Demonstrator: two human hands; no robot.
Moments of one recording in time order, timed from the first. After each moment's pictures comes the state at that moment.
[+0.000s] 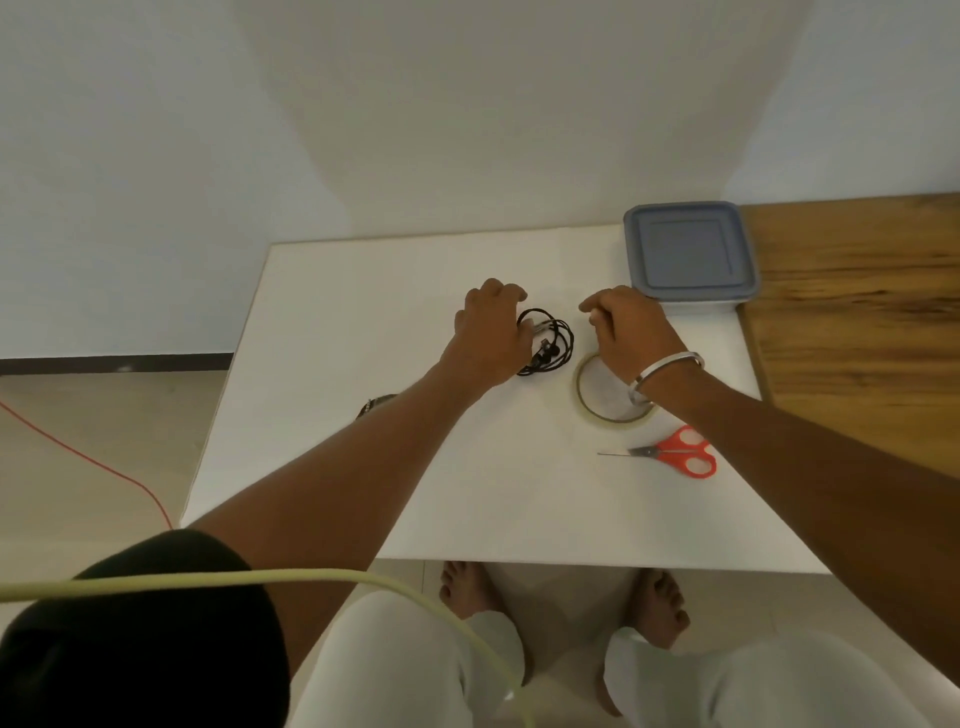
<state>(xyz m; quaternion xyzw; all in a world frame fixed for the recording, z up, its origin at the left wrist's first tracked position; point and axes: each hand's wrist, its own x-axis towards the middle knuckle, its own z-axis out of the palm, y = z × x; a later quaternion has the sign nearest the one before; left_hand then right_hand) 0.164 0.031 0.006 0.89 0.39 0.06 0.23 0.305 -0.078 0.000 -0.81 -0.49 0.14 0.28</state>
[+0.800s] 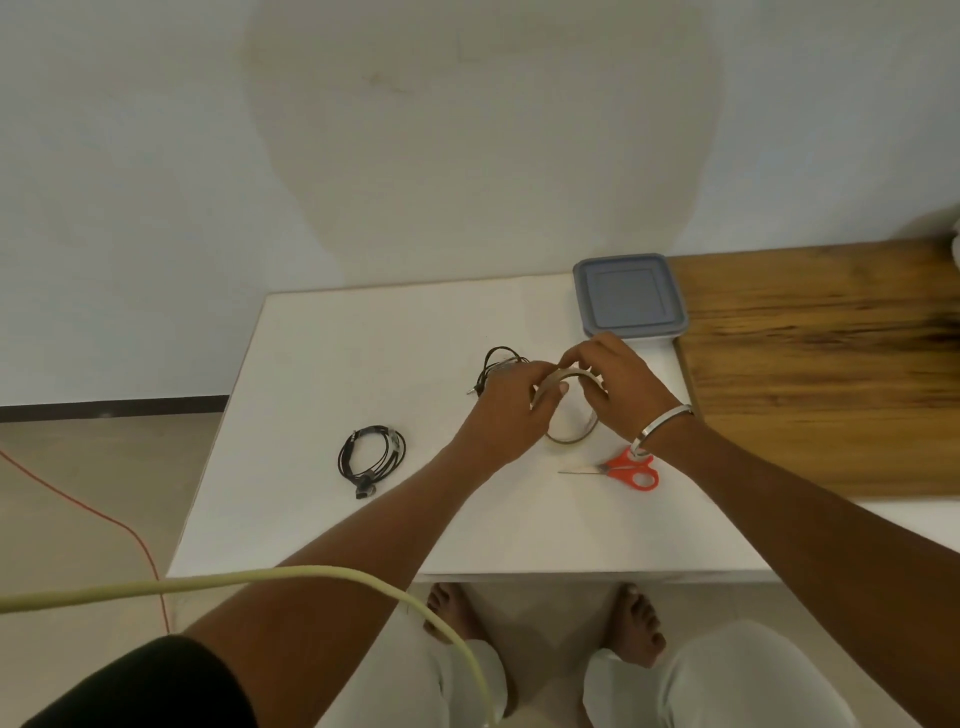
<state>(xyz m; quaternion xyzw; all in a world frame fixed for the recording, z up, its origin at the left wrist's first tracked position) 0.163 -0.048 0.032 0.87 0.29 0.14 0.37 0.314 -0.132 0.018 -0.77 -0.56 0.12 0.27</state>
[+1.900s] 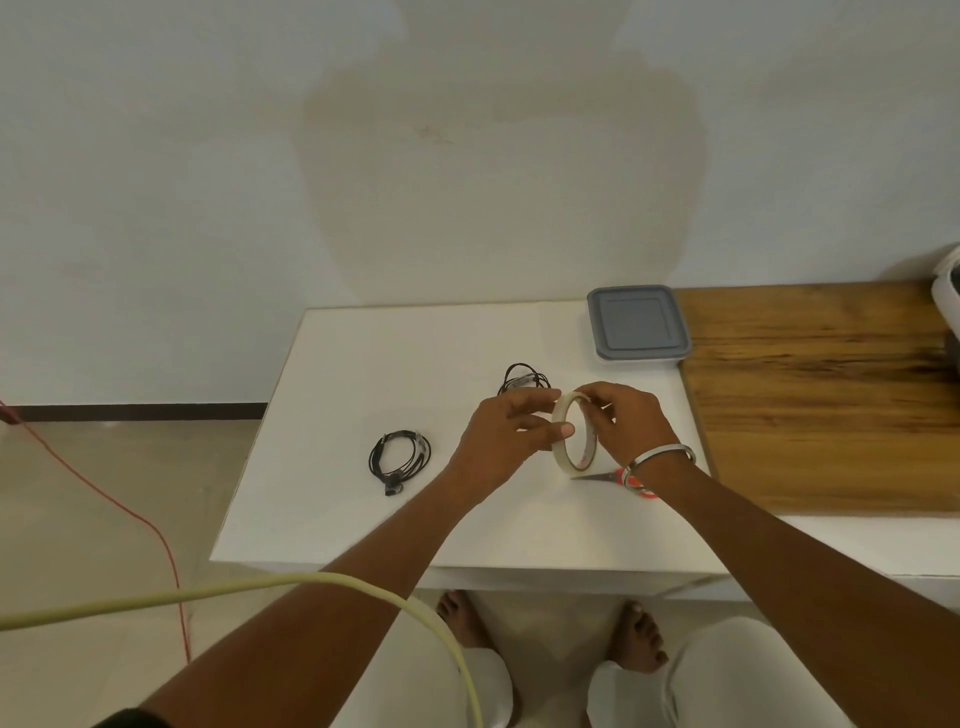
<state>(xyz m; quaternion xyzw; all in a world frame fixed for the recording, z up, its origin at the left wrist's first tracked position) 0.115 -0.064 0.062 0.65 0.32 0.18 0.67 0.272 -0.151 0.043 -0.82 -0.46 0.16 0.32</state>
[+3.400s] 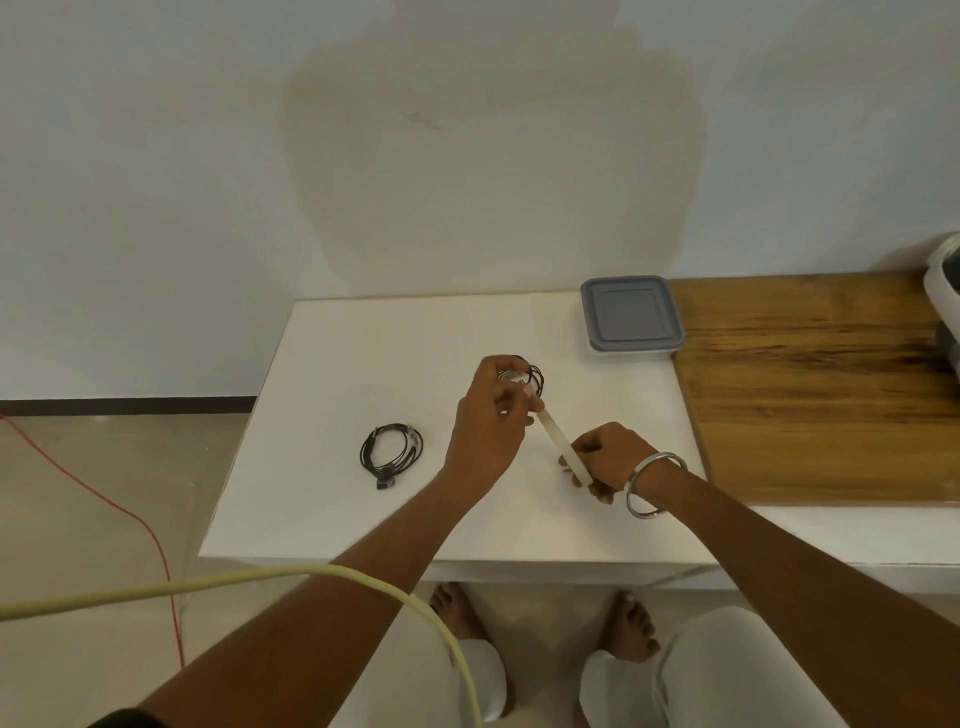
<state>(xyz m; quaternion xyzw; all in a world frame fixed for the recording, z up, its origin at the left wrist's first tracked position) 0.118 -0.070 0.061 0.68 0.35 0.29 0.57 0.262 -0.164 0.031 -0.81 -0.29 0.47 0.21</state>
